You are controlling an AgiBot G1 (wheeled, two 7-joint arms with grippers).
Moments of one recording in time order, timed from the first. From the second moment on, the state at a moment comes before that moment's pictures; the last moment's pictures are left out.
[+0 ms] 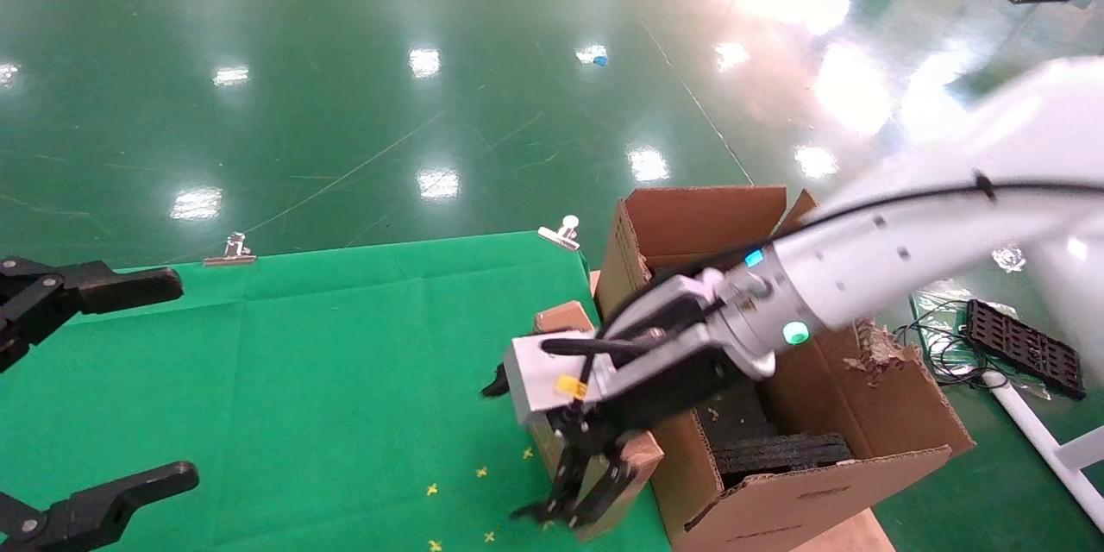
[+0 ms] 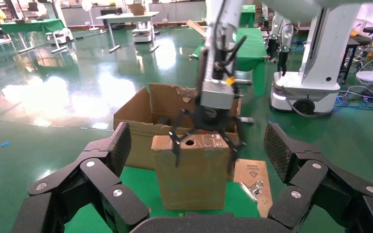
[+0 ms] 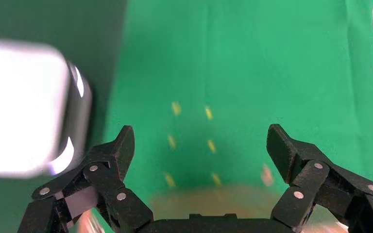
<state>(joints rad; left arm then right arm) -1.08 0.61 0.28 -1.28 0.73 1.50 -0.19 1.60 -0.78 -0.82 1.35 -1.41 -1.59 0.36</state>
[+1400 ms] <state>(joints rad) -1.08 0.61 0.28 -1.28 0.73 1.49 -0.18 2.10 -0.99 -1.58 0.96 -1.30 -1.57 1.20</state>
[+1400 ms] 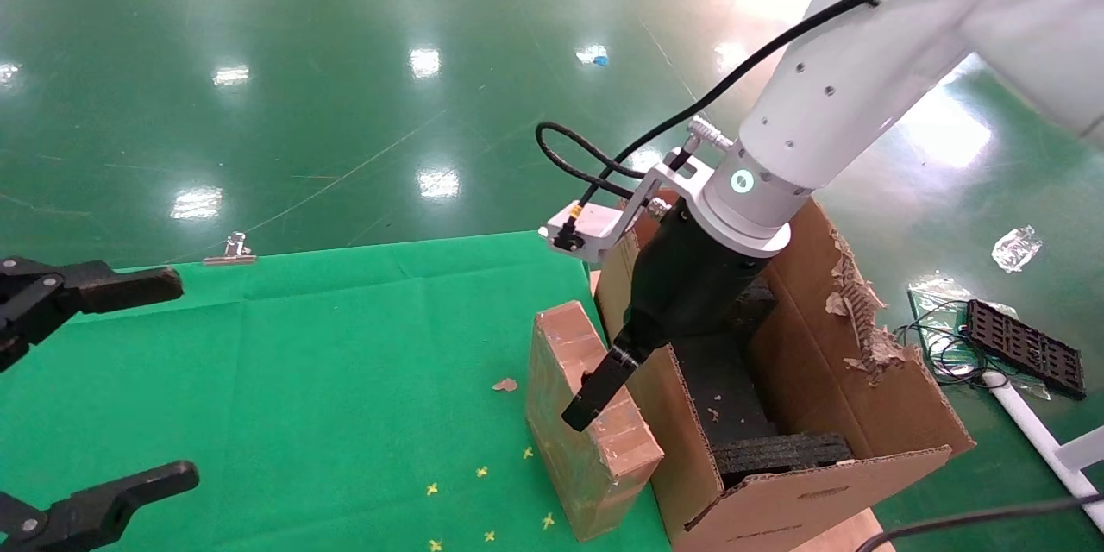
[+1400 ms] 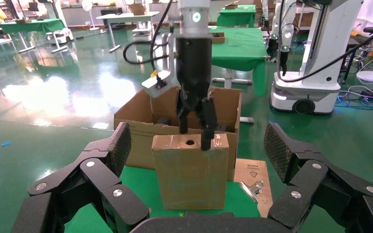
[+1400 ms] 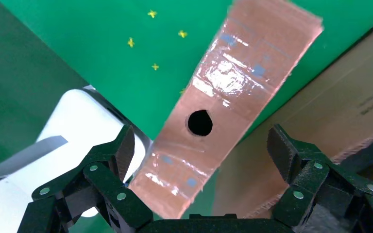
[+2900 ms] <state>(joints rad) -1.08 0.61 0.29 -1.28 0.73 1.49 -0.18 2.15 -0.97 -1.63 0.83 -1.26 -1.51 1.13</state>
